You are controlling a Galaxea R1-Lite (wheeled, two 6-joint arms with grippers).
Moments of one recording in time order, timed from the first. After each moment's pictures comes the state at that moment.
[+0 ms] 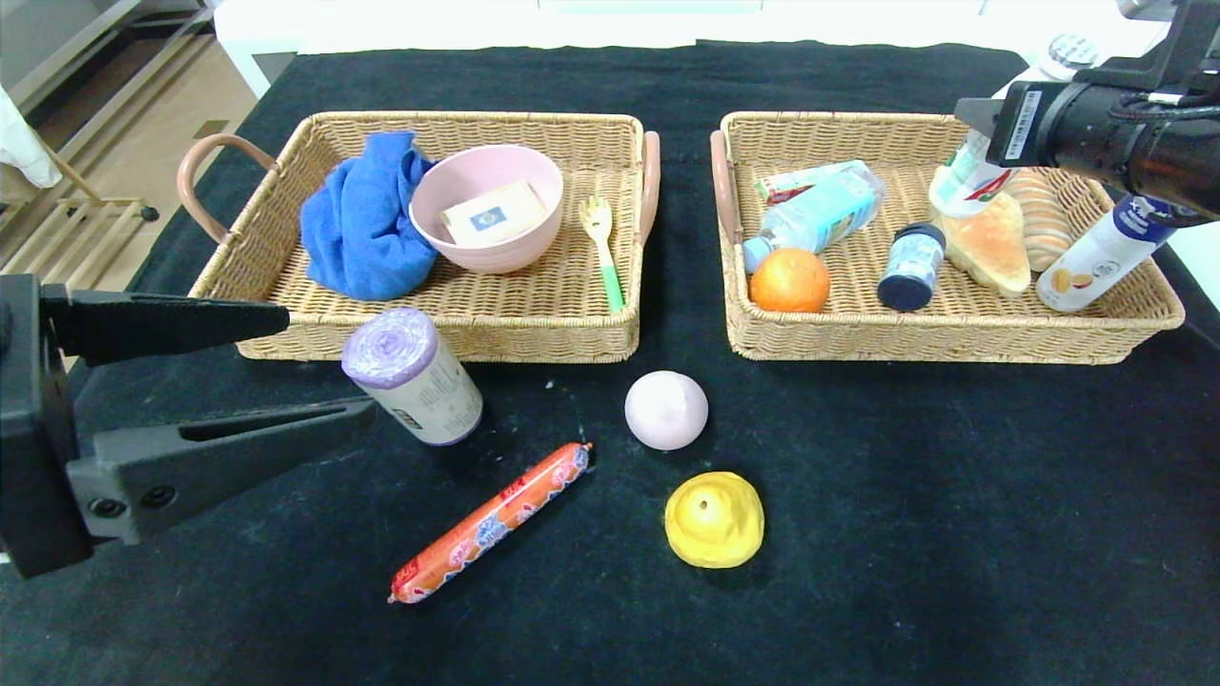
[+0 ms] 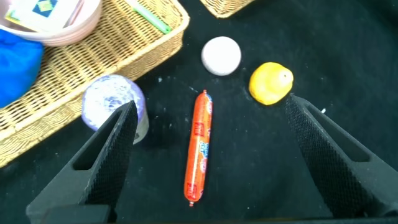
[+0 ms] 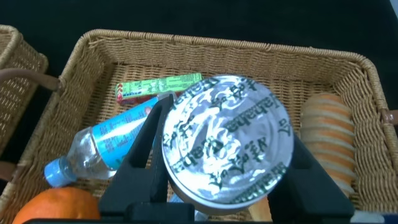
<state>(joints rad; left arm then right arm) -0.39 1.08 -1.02 0.16 -0.30 0.17 0.20 1.75 -1.59 -0.26 -0.10 -0.02</state>
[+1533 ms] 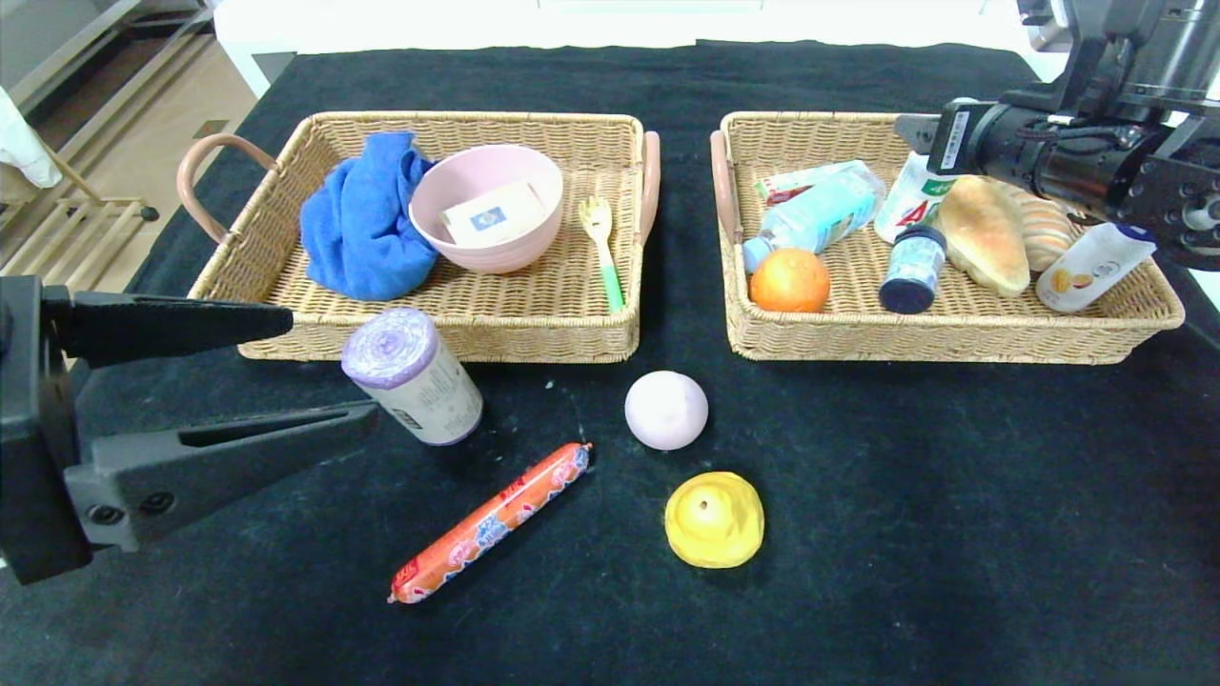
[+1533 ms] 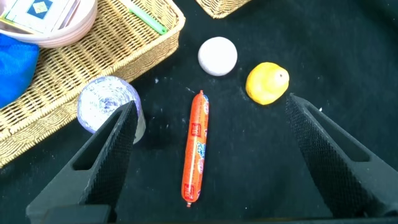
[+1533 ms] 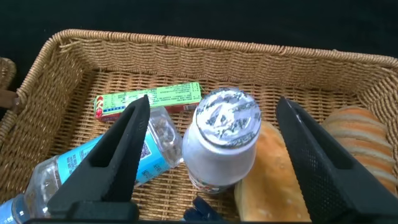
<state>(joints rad) -0.40 1.08 -1.02 0.16 -0.30 0.17 0.18 1.94 -1.77 -0.26 -0.10 -0.01</state>
